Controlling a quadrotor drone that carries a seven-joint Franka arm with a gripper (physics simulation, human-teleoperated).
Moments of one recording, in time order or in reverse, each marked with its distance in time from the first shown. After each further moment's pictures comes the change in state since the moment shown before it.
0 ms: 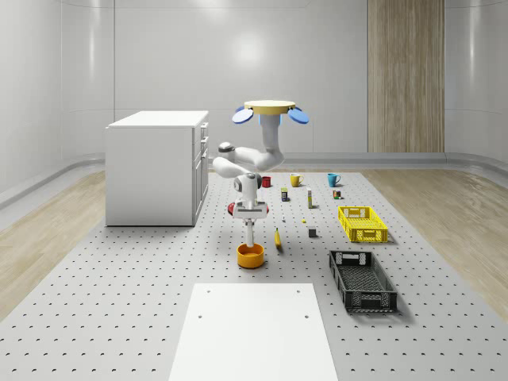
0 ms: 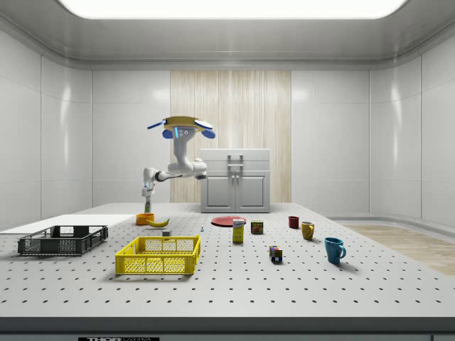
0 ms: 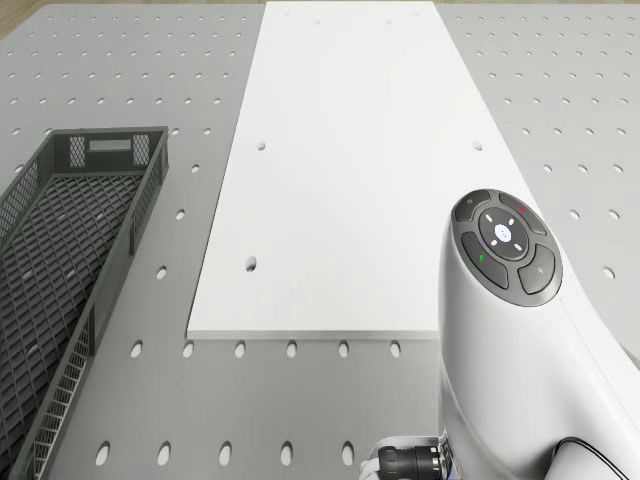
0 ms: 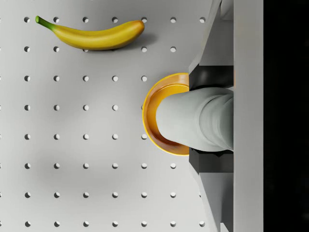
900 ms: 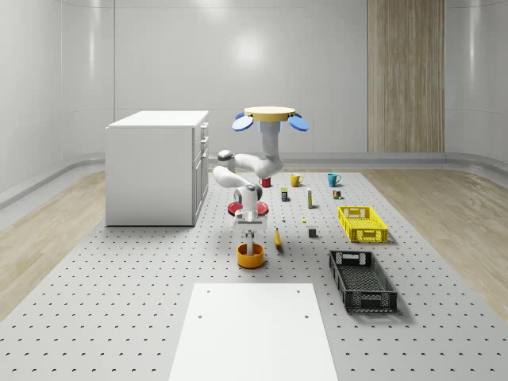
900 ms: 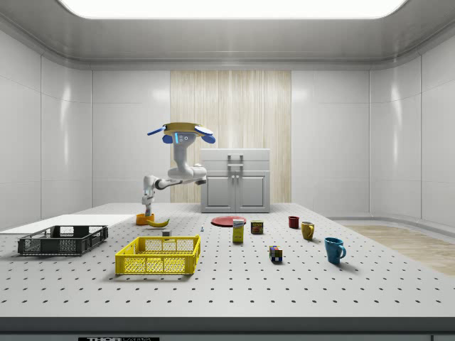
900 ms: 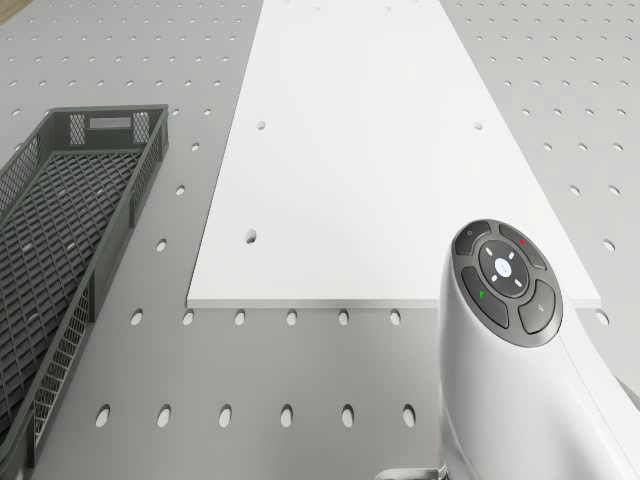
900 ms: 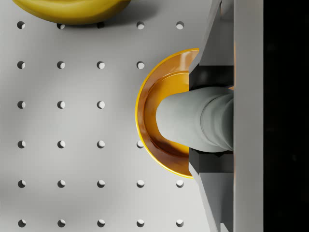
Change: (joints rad) arm -0.020 0.003 -0.084 0.025 -0.076 0.036 0.004
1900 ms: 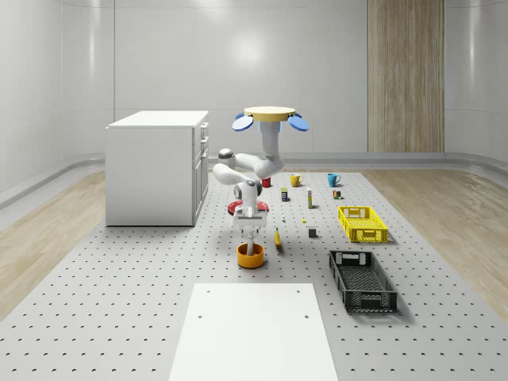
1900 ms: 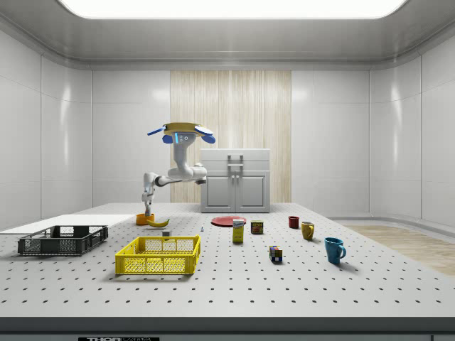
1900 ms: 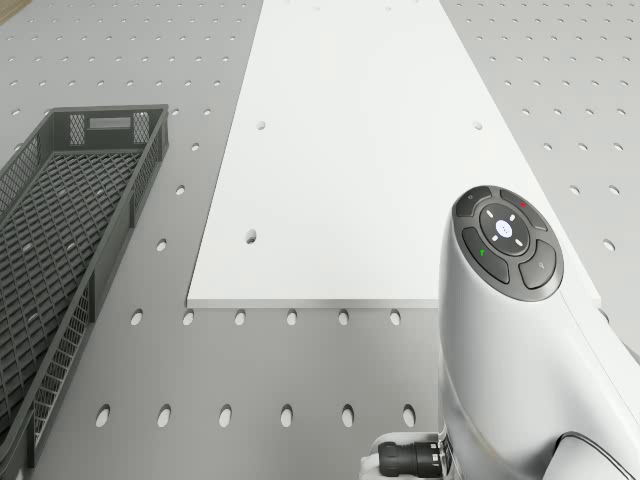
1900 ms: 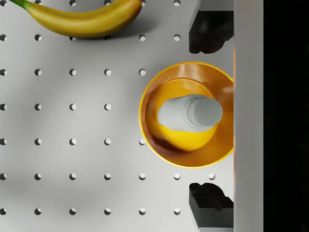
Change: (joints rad) arm 0.024 -0.004 0.103 -0.028 0.099 -0.041 -0.006
